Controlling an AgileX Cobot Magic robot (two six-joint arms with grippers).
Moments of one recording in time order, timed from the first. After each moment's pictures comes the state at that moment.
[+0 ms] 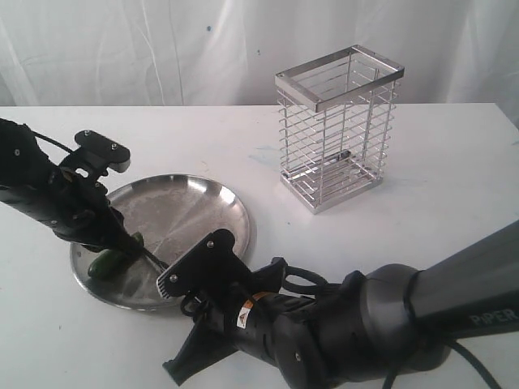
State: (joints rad) left arm -0.21 1.68 -0.91 -0.21 0.40 0.47; right arm 1.02 1.89 -0.77 0.52 -0.37 -0.43
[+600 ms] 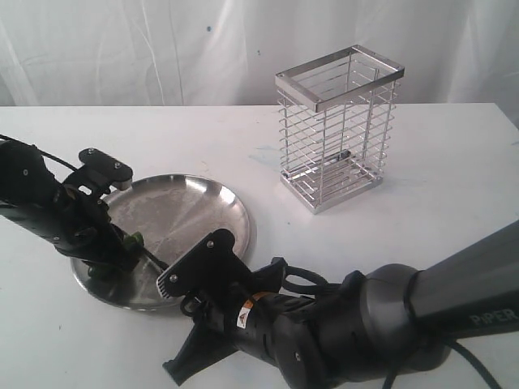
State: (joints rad) left arm -0.21 1.73 -0.87 -0.19 0.35 0.47; right arm 1.02 1.89 -0.77 0.52 -0.37 -0.43
